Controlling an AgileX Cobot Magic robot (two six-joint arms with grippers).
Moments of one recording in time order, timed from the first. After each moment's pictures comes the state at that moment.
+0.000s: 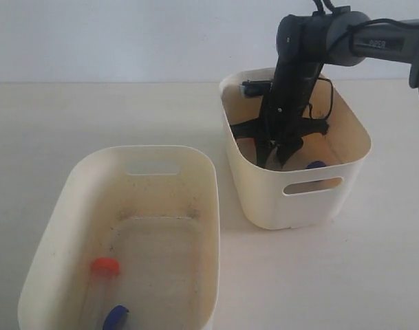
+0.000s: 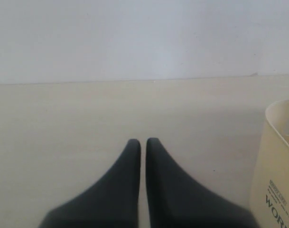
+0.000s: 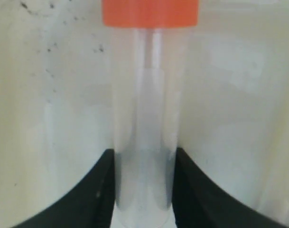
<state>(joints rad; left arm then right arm) -0.03 0.00 0.00 -0.04 0.23 0.04 0.26 2.36 -1.90 0.16 1.19 0.05</state>
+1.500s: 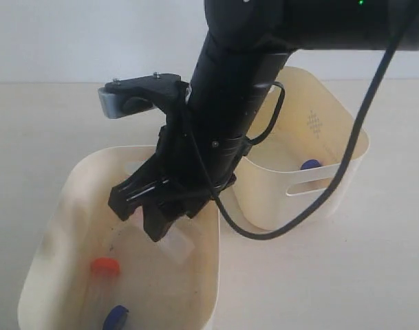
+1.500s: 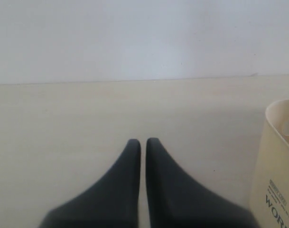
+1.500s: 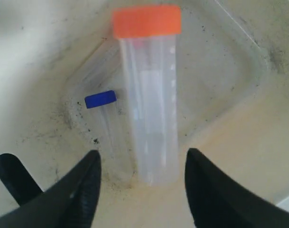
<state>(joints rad) -0.03 0.00 0.00 -0.04 0.23 0.04 0.72 1.75 -1.39 0.35 1.05 -0.16</state>
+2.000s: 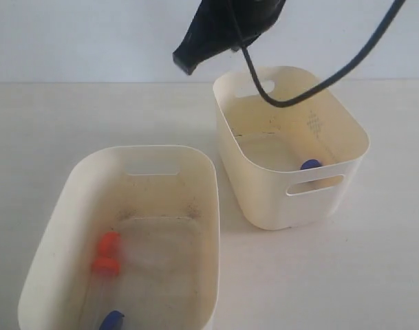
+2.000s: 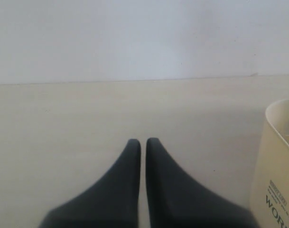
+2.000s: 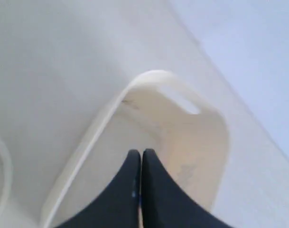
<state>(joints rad) -0.03 0.00 0.00 -0.04 0.23 0.04 0.72 1.69 -1.64 -0.55 1.04 0.16</state>
